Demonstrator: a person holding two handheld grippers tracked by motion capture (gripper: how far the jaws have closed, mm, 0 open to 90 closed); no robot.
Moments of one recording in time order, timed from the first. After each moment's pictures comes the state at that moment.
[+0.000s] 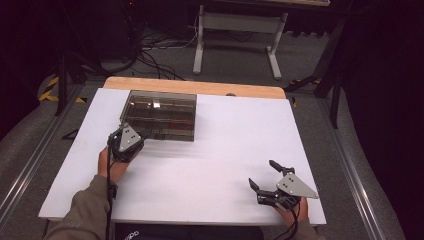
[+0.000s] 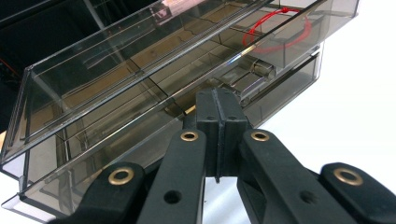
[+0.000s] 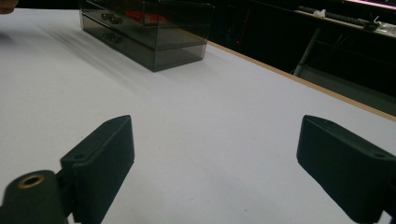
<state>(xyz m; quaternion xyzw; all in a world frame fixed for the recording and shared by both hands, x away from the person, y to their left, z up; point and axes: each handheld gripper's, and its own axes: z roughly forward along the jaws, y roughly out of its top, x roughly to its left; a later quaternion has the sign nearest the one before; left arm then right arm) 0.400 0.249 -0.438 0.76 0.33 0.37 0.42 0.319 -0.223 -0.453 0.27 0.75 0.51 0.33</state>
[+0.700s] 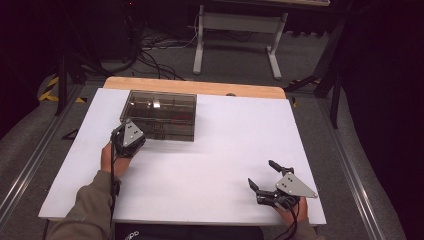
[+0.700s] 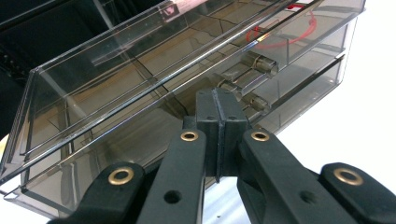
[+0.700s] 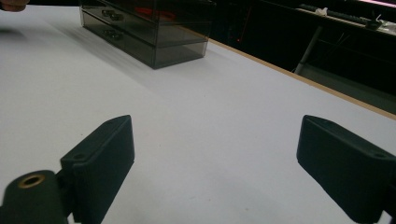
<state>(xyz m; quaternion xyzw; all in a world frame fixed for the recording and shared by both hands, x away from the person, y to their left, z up) 0.414 0.246 -0.439 0.76 0.34 0.38 0.41 0.320 -0.222 -0.454 0.27 0.75 0.51 0.33</state>
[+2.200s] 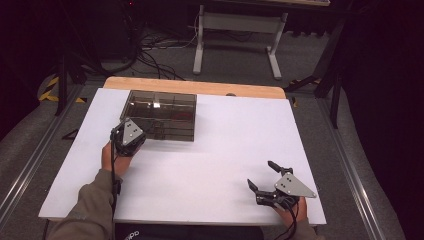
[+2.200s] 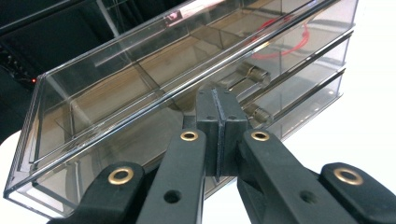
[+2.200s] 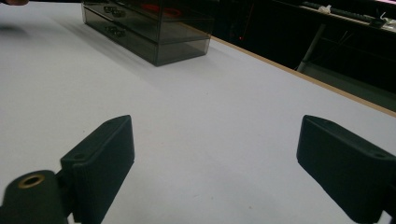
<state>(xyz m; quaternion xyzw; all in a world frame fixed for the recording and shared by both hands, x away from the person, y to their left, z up) 0.413 0.245 -0.434 0.75 0.34 0.38 0.42 0.320 -0.221 -0.456 0.27 0.75 0.50 0.33</state>
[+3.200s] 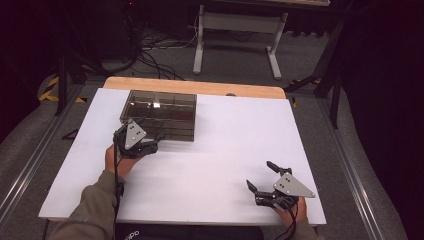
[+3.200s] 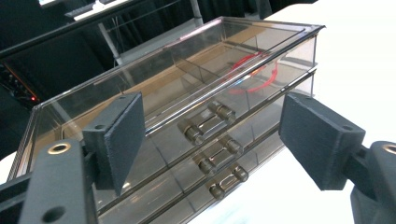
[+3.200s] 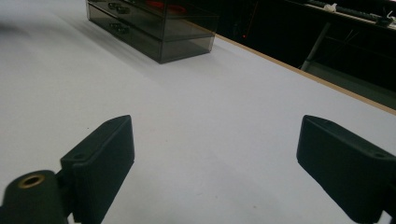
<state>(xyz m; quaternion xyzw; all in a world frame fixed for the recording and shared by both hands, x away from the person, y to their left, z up) 0.403 0.229 -0.426 0.73 0.33 0.39 0.45 0.320 -0.219 -0.457 0.26 0.76 0.50 0.33</state>
